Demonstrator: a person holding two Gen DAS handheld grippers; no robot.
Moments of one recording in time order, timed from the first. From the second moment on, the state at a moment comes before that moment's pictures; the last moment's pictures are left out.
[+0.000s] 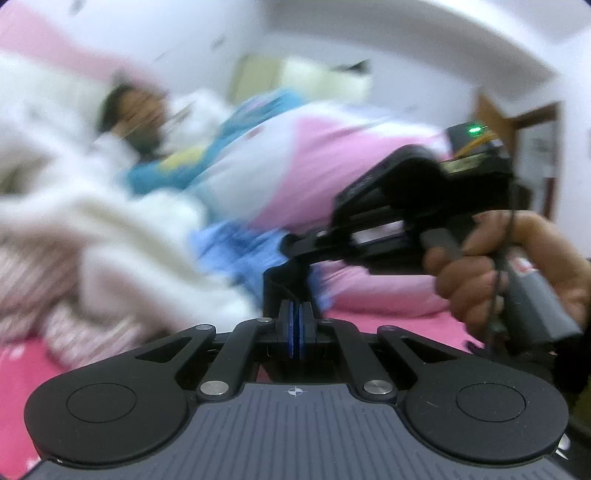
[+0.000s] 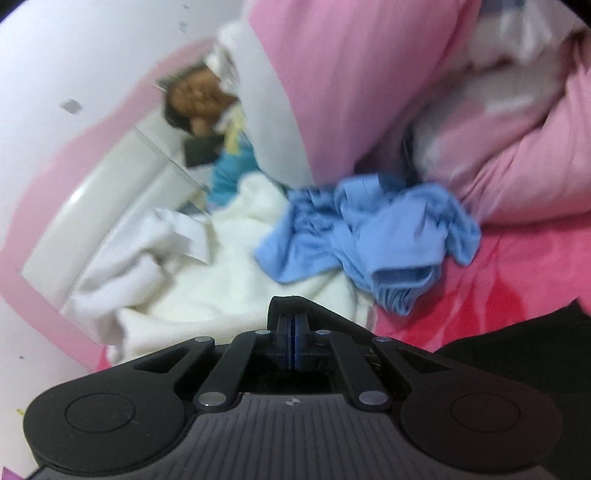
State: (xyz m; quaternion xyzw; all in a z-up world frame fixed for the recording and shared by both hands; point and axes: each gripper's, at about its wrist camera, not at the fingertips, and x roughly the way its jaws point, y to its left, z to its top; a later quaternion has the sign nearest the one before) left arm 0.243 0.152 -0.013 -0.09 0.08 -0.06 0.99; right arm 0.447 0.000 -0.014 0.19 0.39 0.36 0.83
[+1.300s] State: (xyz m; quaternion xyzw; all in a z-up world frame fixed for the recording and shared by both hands) left arm 0.262 0.115 -0.059 0.09 0.29 -0.11 0.94; right arm 0.396 -0.173 -0.109 0.27 0.45 0.20 0.83
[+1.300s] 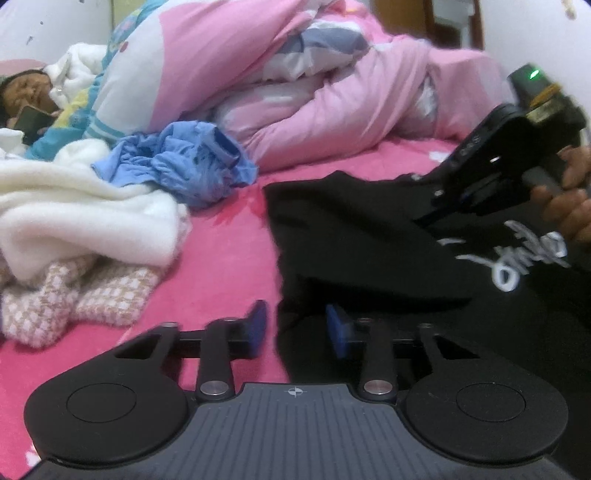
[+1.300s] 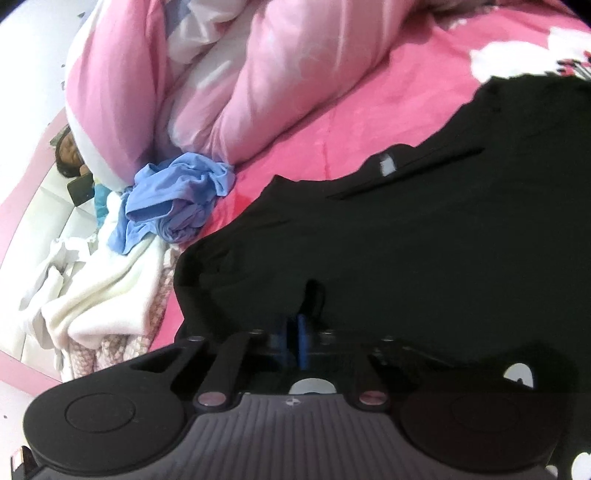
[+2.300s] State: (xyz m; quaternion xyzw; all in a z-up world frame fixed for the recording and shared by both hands) left arm 0.263 0.117 -0.061 0.10 0.33 -0.08 0.94; right arm 0.493 -0.027 -0.098 0.08 0.44 0.26 0.86
